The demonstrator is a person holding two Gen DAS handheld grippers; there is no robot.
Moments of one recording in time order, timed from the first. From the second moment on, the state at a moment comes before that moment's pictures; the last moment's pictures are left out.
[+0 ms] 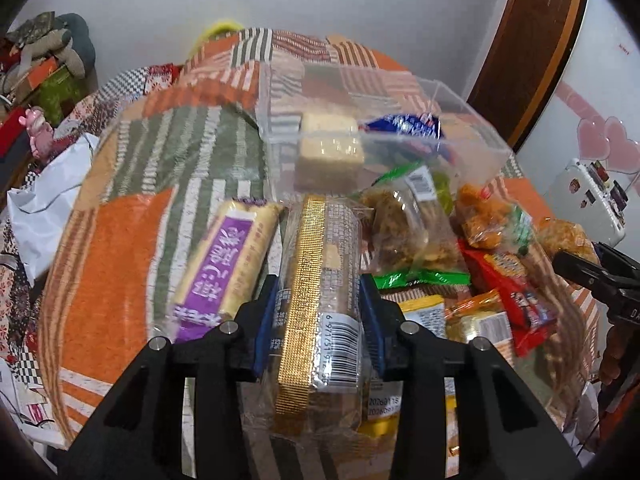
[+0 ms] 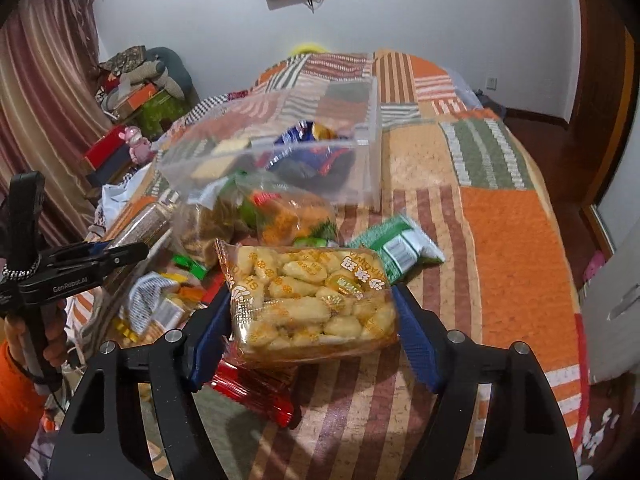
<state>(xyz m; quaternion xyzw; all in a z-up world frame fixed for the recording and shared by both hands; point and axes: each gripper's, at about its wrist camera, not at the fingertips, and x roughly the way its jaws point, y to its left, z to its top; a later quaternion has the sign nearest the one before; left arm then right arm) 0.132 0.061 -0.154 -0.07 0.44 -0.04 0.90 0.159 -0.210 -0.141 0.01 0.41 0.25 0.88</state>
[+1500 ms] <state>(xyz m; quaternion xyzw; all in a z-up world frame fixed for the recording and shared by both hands) 0.265 0.073 -0.120 -0.07 0.39 -0.02 0.92 0.276 -0.097 -0.129 -0.04 0.40 0.27 0.87</state>
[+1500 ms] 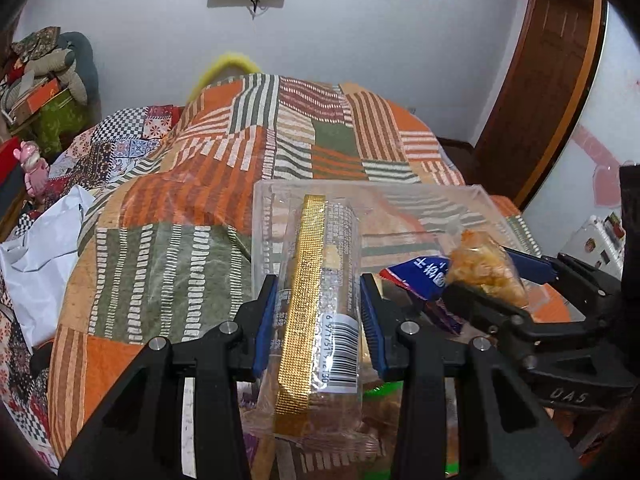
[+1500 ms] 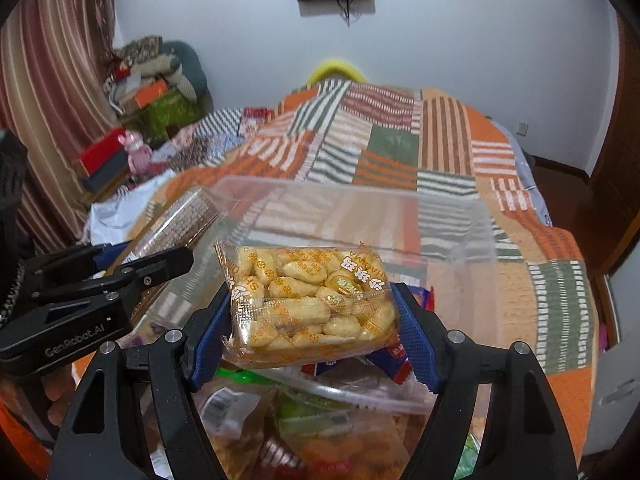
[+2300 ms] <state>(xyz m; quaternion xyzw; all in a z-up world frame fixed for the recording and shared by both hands) 0.231 0.089 -0.097 -0.05 0.38 -0.01 0.92 0.261 -0.119 -0.105 -0.03 0.39 0.28 0.88</state>
